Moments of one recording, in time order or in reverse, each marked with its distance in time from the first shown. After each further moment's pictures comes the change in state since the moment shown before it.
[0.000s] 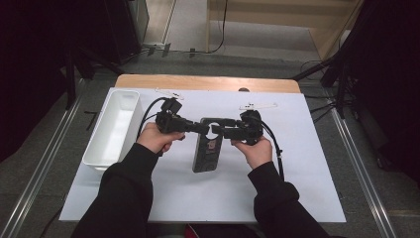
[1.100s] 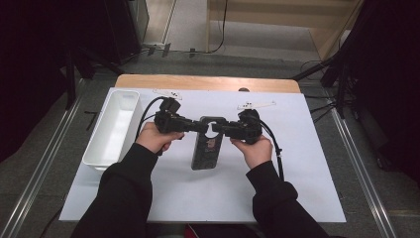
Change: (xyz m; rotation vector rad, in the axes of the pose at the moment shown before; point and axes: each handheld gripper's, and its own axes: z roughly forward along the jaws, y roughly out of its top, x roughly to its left) left arm -0.001 -0.001 -0.003 -0.028 0.036 0.044; right arm 0.009 0.005 -0.002 0.026 0.014 -0.029
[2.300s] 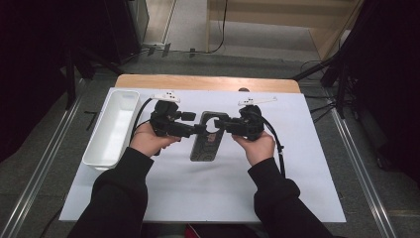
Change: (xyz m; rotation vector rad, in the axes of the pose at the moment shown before) left arm -0.026 -0.004 -0.010 -0.069 0.287 0.145; right arm 0.002 0.011 -0.006 0.011 -0.070 0.002
